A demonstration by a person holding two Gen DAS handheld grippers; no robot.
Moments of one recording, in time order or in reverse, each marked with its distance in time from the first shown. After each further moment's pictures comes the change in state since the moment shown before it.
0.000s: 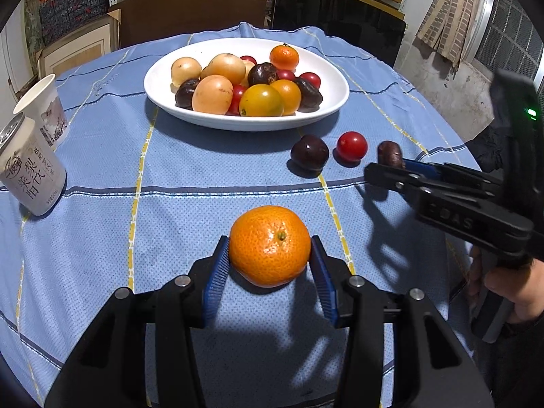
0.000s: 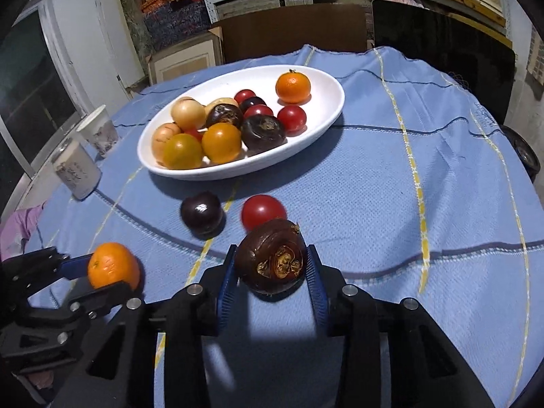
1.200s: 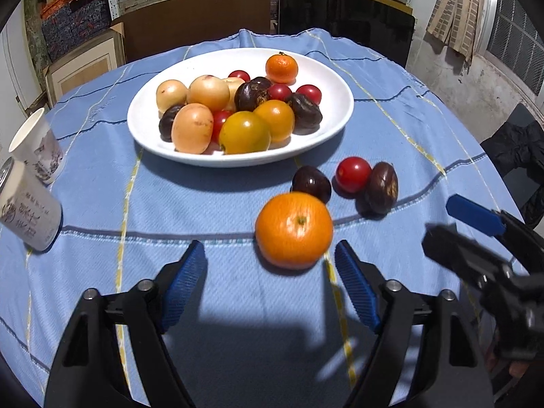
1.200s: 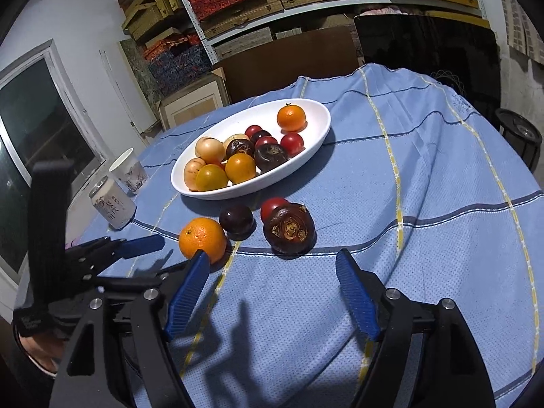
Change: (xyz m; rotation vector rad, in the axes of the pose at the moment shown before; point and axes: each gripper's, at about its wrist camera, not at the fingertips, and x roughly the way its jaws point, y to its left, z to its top) left arm 0.024 -0.025 0.035 0.029 -0.008 0.093; right arm -0.042 -0.011 -0.023 0.114 -0.143 0.081
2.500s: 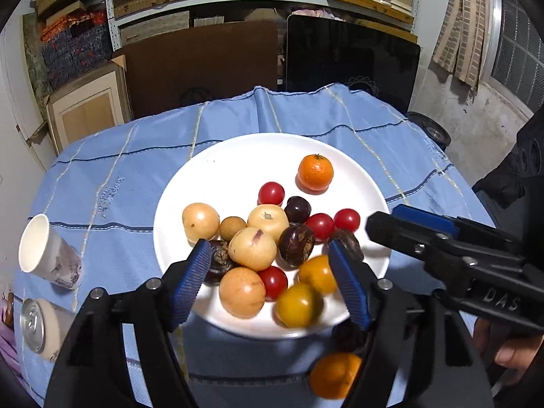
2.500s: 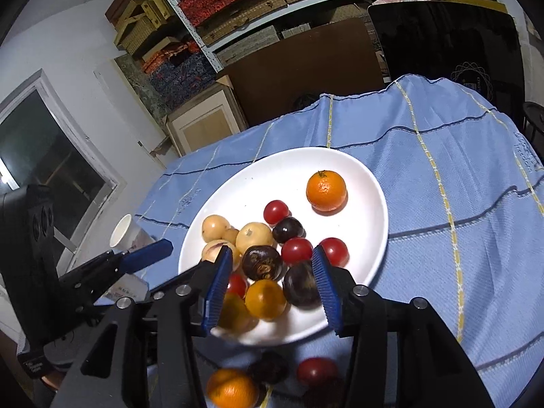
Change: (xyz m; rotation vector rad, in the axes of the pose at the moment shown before) left arm -0.007 0.042 0.117 0.003 -0.116 0.011; right arm 0.071 0.005 0.126 0.086 0.028 0.109
